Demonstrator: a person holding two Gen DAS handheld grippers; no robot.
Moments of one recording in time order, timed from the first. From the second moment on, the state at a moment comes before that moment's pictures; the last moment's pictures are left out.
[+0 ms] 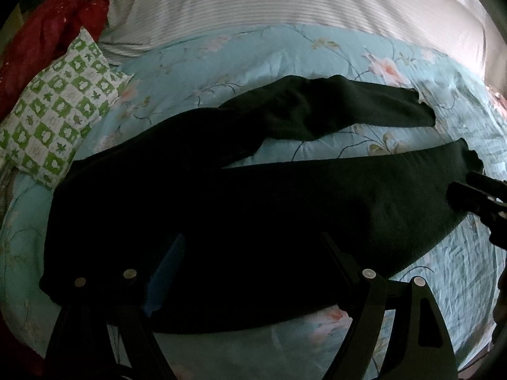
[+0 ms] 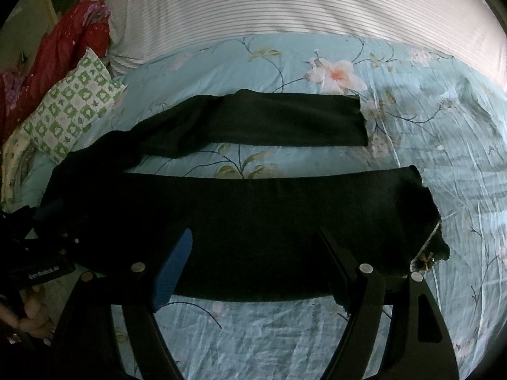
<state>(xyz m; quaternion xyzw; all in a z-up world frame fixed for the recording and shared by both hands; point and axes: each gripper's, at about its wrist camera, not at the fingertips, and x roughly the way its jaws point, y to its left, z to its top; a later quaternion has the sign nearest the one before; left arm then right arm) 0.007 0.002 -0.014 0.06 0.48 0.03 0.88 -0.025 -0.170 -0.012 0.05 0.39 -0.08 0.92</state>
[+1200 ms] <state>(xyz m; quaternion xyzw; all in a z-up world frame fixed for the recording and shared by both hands) 0.198 0.008 0.005 0.14 0.50 -0.01 0.85 0.064 -0.290 0.035 0.15 0.37 -0.11 0.91</state>
